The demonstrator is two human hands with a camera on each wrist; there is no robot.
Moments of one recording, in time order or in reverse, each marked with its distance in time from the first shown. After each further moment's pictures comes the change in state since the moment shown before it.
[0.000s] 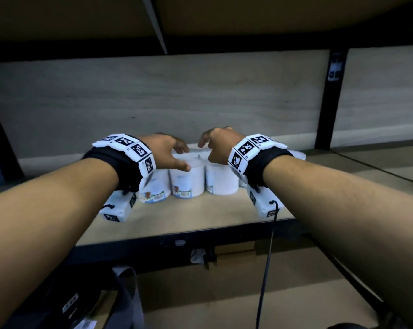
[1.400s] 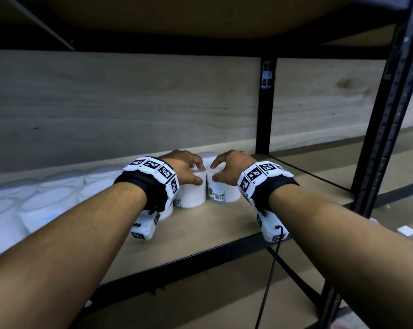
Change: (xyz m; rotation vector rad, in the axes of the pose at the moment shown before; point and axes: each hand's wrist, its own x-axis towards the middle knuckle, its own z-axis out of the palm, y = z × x) left_hand 0.128 0.147 0.052 -0.209 -0.012 0.210; right_hand -0.041 0.178 -0.006 0.038 -0.008 0.441
